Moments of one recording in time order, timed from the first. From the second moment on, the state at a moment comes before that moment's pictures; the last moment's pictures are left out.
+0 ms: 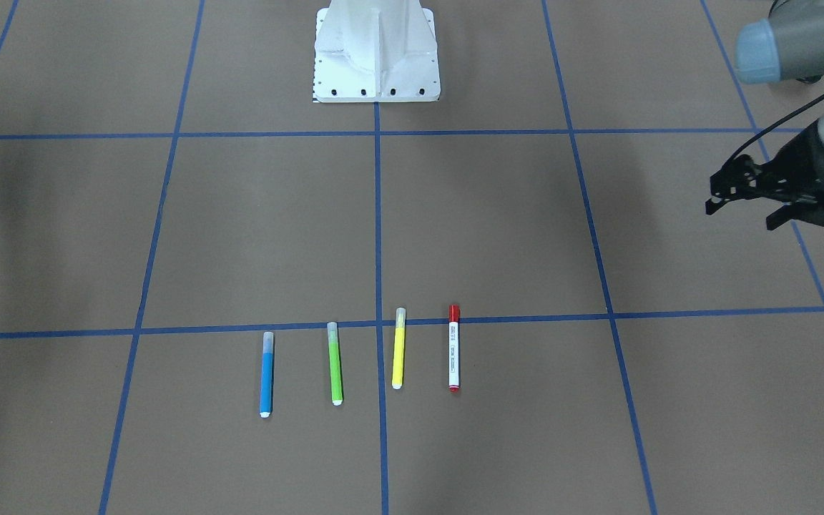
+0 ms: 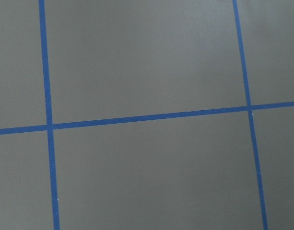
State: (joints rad) left arm -1.13 -1.84 -1.82 -1.52 -2.33 -0.37; right arm 1.39 -1.53 1.87 -1.70 2.42 0.05
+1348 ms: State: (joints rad) left arm -0.82 -2.68 -0.88 -1.55 -2.20 -0.58; right arm 1.39 -1.54 1.85 -1.70 2.40 0.05
